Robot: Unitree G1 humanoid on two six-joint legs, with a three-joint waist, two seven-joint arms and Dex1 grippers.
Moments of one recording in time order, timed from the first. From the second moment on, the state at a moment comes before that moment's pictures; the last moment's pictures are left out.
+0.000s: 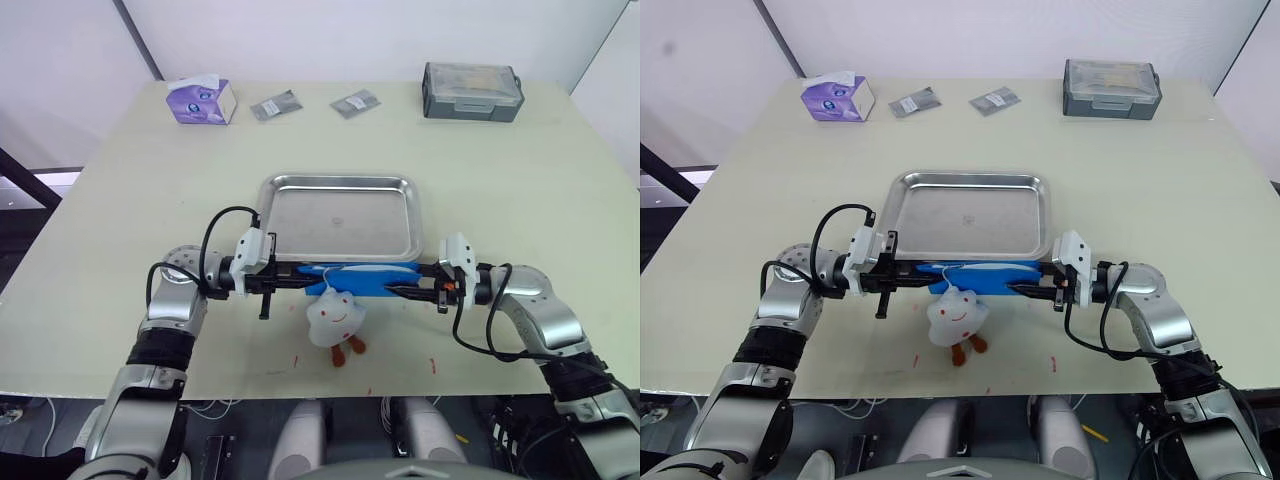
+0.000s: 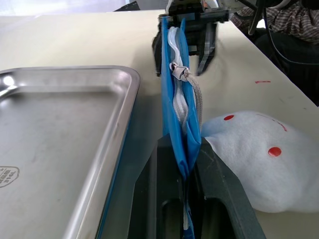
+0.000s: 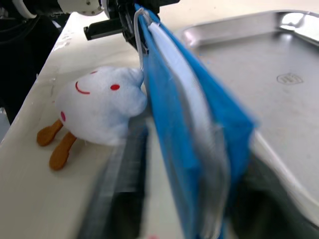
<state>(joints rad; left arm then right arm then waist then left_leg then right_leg) -0.47 0.57 -0.05 0.38 -0.36 -0.13 -1.55 -0.35 -0.47 0.18 0.04 0.36 0.19 1.16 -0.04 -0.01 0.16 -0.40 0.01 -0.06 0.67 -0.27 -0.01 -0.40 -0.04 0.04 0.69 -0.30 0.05</state>
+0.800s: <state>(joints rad) -0.36 0.71 0.06 0.24 -0.47 0.14 -1.52 -0.36 -0.46 0.18 0.05 0.36 0.18 1.19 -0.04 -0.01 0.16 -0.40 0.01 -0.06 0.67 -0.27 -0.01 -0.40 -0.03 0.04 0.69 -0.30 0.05</state>
